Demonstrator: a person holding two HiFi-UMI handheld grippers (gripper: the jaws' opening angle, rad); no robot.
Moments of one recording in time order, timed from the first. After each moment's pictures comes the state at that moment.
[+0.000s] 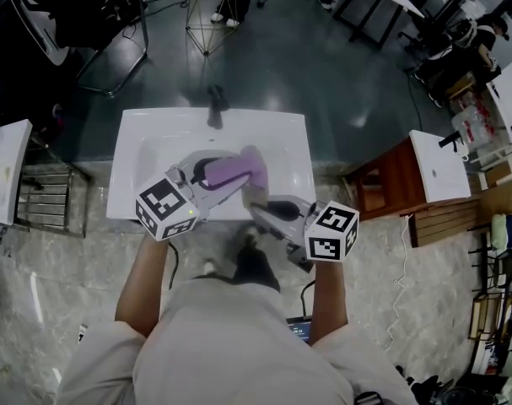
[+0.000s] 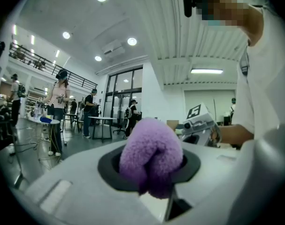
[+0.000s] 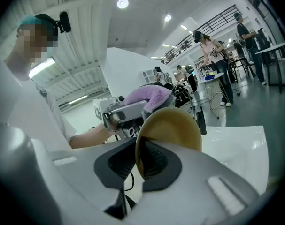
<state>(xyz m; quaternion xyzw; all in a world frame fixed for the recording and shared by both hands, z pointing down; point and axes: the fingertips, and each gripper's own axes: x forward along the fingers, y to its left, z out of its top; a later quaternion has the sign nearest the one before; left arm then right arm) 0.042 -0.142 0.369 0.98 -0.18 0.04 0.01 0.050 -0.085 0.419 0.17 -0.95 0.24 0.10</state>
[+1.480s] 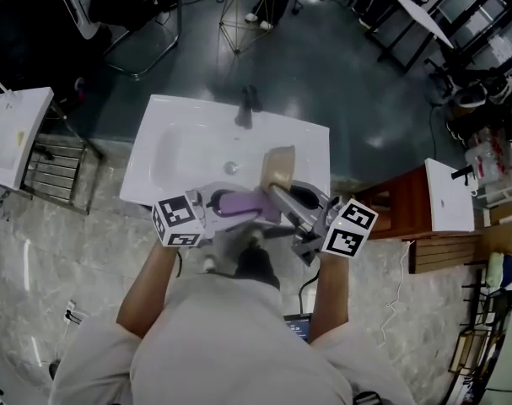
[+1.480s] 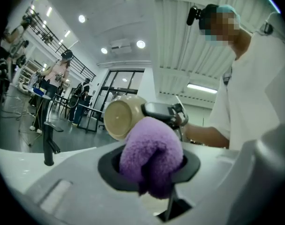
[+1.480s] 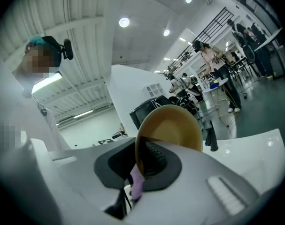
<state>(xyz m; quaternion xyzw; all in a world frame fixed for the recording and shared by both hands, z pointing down) 0.021 -0.091 0.430 0.99 -0.10 -0.01 0.11 0.026 -0.121 0.379 0.15 -0.96 0.24 -0.01</state>
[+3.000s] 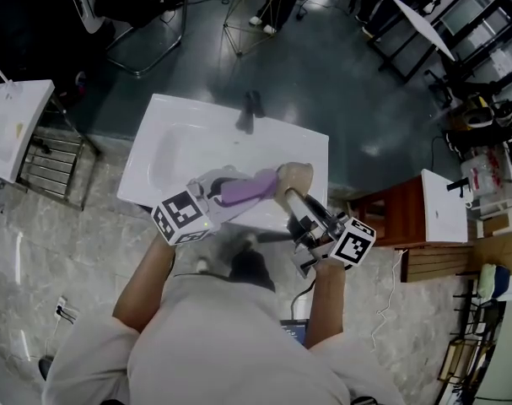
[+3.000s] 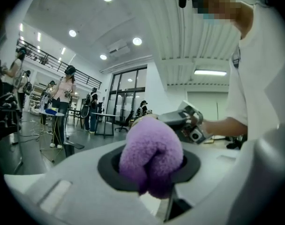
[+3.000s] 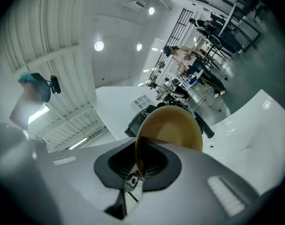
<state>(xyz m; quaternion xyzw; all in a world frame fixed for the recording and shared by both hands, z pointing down) 0.005 -0.128 0.420 0.98 -0.19 0.04 0.04 0.058 -0.139 0.391 0.20 -0.90 0.37 -0.13</state>
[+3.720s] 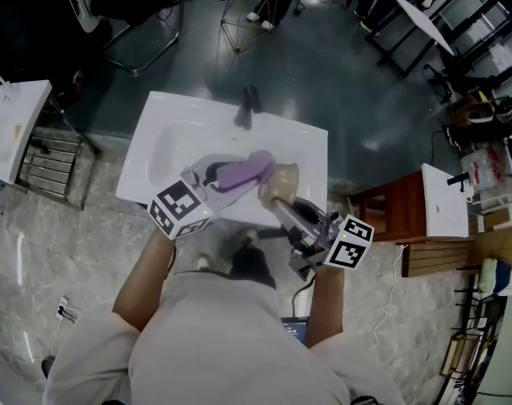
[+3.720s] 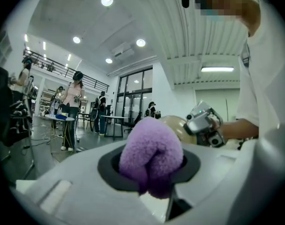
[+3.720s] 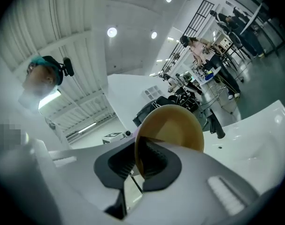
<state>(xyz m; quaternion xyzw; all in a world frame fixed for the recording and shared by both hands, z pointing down) -0.005 -0.156 0.402 0.97 -0.25 0.04 0.03 0.034 -0.110 0.386 0.14 -0.94 0.32 -0.07</state>
